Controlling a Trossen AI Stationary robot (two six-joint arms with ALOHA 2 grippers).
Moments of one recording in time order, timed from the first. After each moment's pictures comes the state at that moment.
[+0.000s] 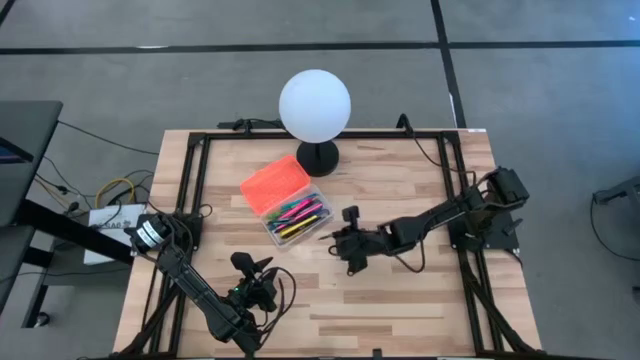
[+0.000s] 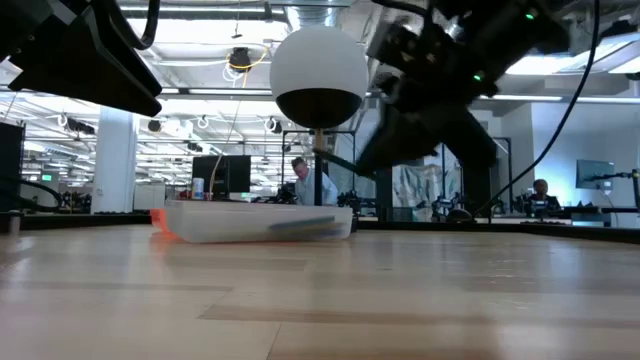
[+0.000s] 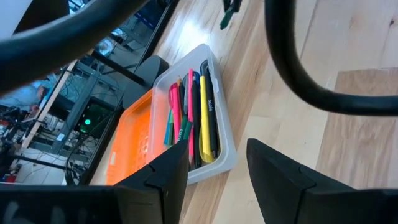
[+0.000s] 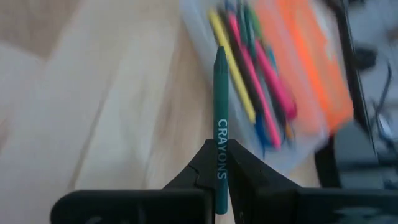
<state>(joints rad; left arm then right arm) -0.84 2.00 1.36 -1.35 -1.07 -1.23 0.30 1.73 0.92 -0.05 0.50 -0.31</state>
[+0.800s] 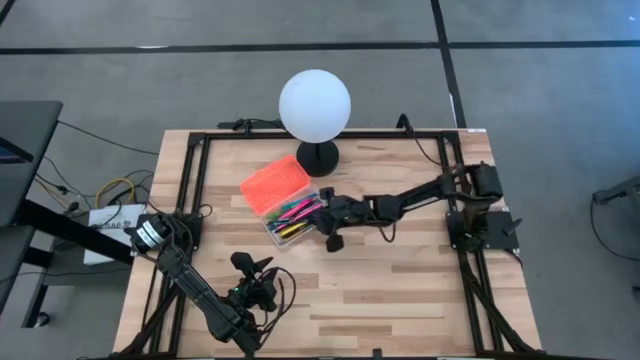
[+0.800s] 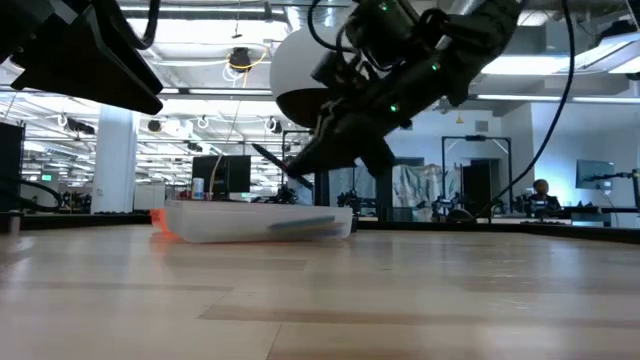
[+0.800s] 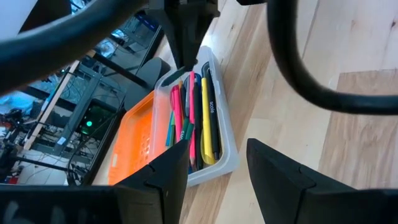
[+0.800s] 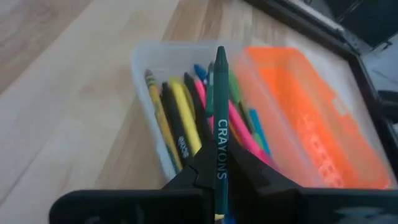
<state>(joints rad) -0.84 2.00 1.36 -1.35 -1.08 -1.23 0.04 1.87 1.00 0.30 0.11 -0.47</state>
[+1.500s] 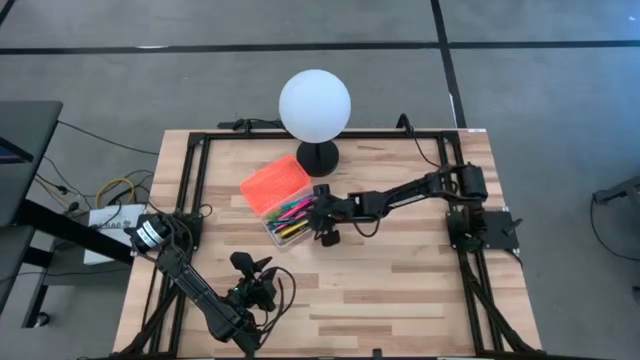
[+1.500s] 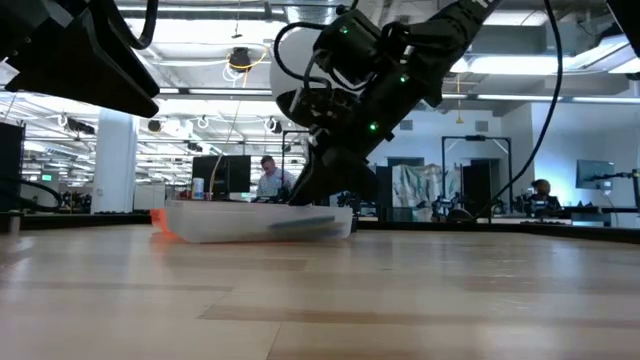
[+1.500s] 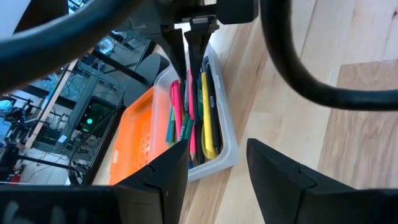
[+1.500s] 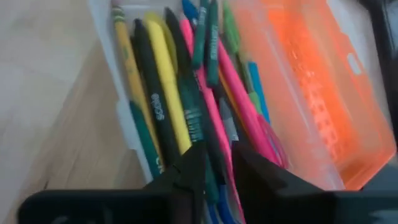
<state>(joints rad) -0.84 2.00 1.36 -1.36 -1.06 -1.23 0.00 1.98 1.17 0.03 0.19 -0.50</state>
